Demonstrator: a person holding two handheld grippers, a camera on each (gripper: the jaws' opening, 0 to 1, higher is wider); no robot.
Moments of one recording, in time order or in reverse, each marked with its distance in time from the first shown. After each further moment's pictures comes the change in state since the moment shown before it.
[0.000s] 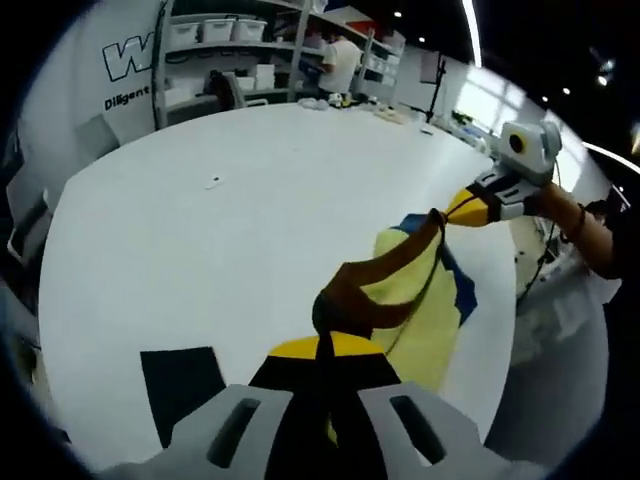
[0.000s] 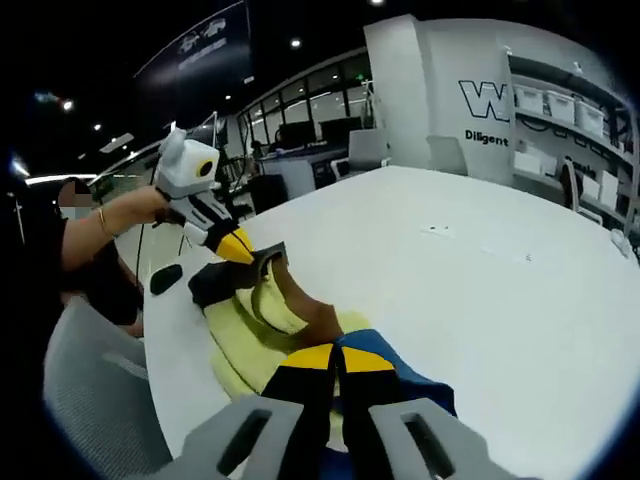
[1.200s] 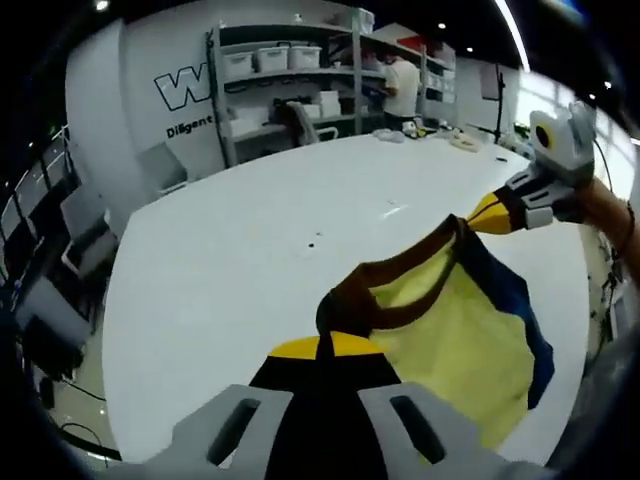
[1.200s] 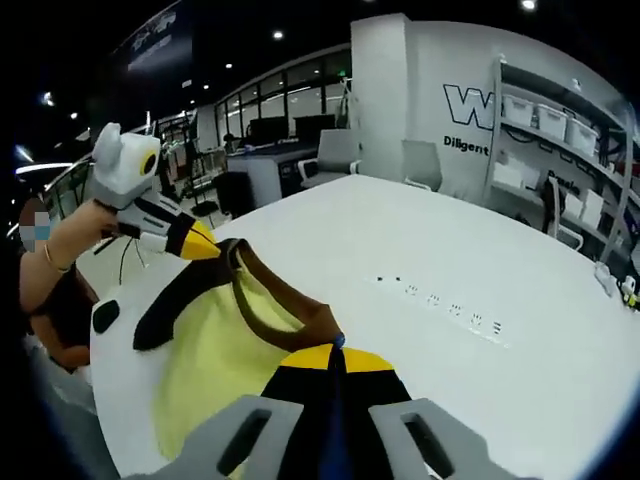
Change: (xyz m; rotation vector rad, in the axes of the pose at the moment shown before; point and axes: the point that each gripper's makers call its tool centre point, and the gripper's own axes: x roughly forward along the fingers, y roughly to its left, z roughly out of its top) left arm 0.025 0.113 0.104 -0.011 -0.096 0.331; right arm 0.076 -0.111 0.098 -0.014 0.008 -0.136
